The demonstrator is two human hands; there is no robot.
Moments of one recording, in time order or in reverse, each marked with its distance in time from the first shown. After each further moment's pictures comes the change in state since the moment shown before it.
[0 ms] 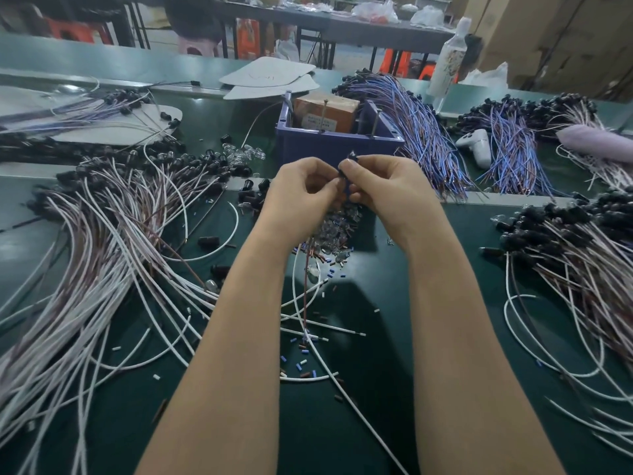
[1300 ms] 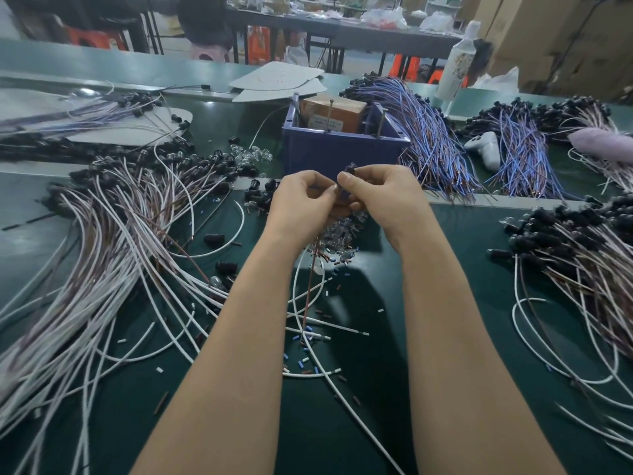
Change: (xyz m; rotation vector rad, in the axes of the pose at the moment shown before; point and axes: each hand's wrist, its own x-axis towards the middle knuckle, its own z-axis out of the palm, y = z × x) left_hand 0.003 -0.018 0.008 -0.134 0.055 -0.151; right_hand 0.004 0.010 0.008 -0.117 0.032 -0.009
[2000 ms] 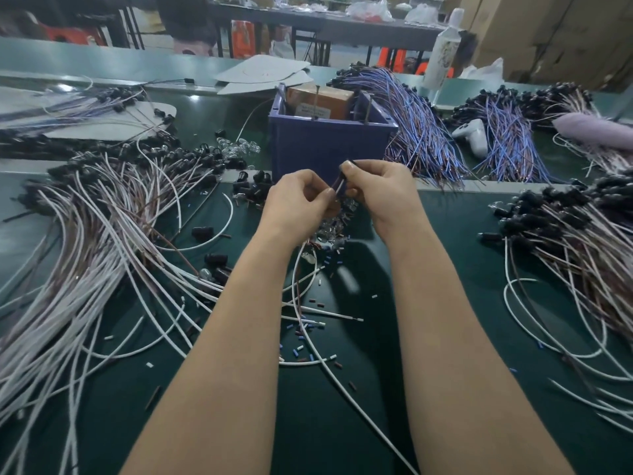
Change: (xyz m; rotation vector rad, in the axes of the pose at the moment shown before) left_hand 0.001 -0.011 0.002 0.337 -0.028 0.063; right_hand 0.007 0.020 0.000 0.179 0.095 0.068
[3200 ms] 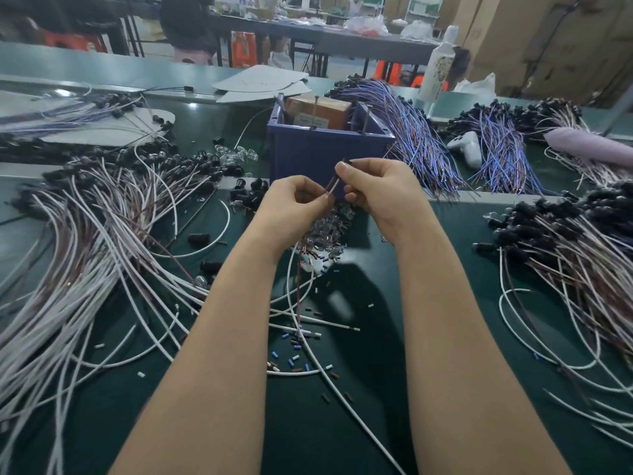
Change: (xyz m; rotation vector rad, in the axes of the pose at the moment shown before) left_hand -0.001 0.001 -0.007 -0.162 -0.037 -0.007; right_hand 0.000 -0.013 -0.007 -0.023 -0.082 -0.004
